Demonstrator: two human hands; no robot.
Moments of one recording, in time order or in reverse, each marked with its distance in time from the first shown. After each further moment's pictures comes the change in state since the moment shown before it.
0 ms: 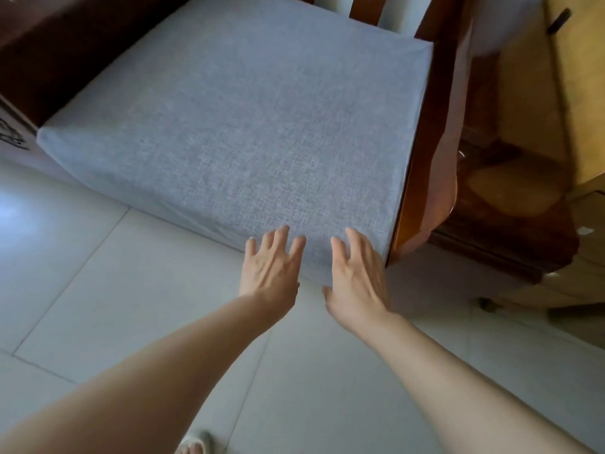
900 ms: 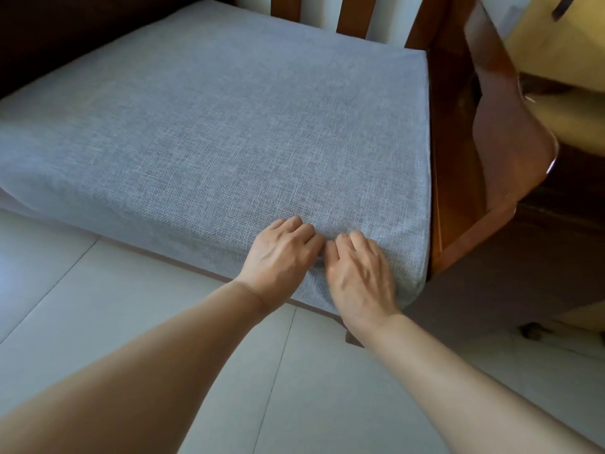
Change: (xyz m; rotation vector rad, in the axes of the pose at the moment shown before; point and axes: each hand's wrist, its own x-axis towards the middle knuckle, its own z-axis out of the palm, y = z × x) left_hand 0.086 -0.033 0.077 -0.088 0.700 0.550; right_hand 0.076 0.006 0.101 -0.258 0.773 -0.208
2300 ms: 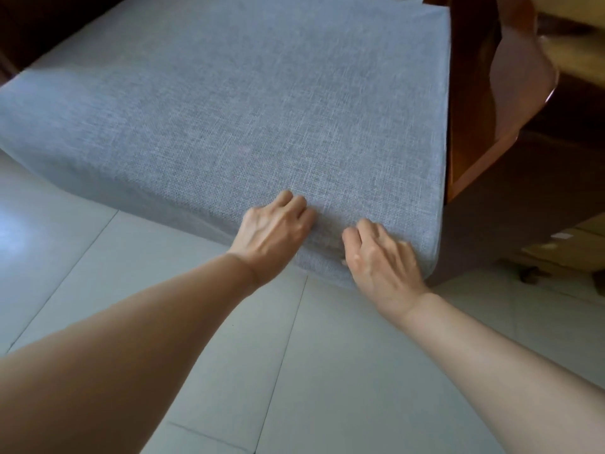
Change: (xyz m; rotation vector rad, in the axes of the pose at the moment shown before) left_hand -0.066 0.023 -0.079 0.100 -0.360 -0.124; right_hand -0.049 -0.033 -0.075 0.030 -0.407 -0.104
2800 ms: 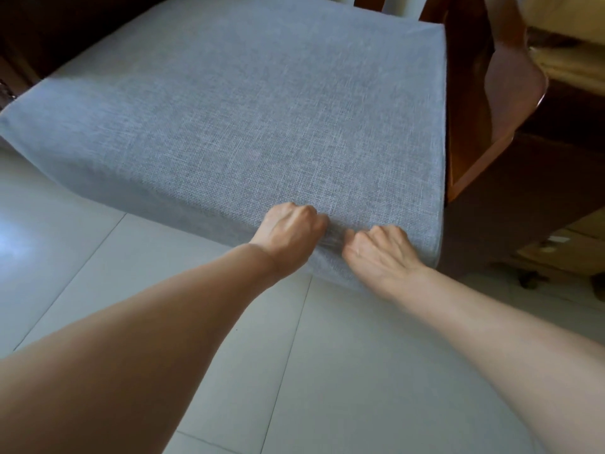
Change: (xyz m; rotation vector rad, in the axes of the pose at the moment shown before) left_hand 0.009 0.009 -0.010 0.072 -0.244 -0.041; right_hand 0.017 -0.005 -0.031 -0.119 -0.391 -0.127
